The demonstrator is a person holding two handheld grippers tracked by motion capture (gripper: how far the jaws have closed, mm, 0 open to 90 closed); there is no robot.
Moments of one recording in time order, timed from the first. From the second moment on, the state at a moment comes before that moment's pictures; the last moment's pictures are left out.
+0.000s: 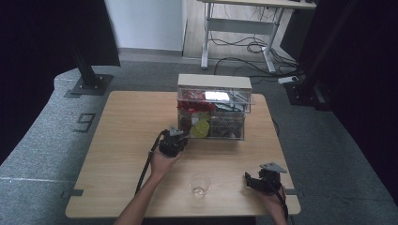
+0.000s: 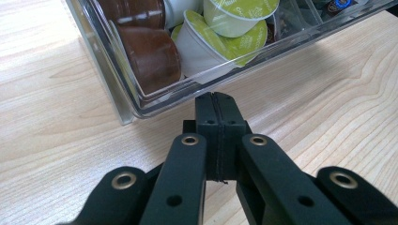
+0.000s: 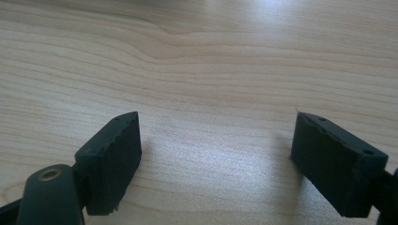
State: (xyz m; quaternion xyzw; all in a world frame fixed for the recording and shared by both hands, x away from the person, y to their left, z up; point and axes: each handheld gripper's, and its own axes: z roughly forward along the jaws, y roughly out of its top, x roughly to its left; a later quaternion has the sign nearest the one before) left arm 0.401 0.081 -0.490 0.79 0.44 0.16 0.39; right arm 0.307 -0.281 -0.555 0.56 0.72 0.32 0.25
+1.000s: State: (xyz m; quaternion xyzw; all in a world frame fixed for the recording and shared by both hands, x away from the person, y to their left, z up) left arm 0.393 0.083 -0.457 0.78 0.42 0.18 0.42; right arm 0.307 -0.280 -0.555 0.57 0.72 0.32 0.25
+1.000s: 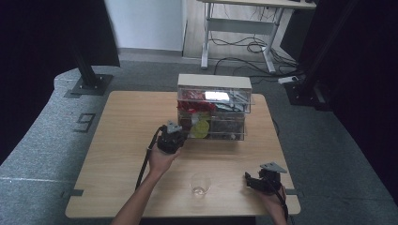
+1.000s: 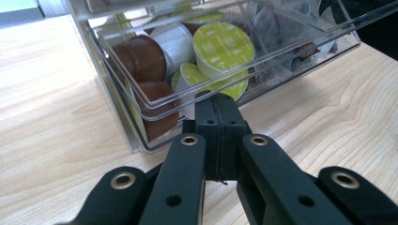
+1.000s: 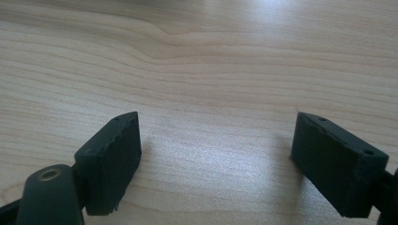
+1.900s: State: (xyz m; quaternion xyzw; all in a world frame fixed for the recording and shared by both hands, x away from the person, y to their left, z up) left arm 0.403 0.085 -0.426 0.77 0.43 0.21 0.43; right arm 0.307 -0.281 -0.555 0.57 0.72 0.32 0.25
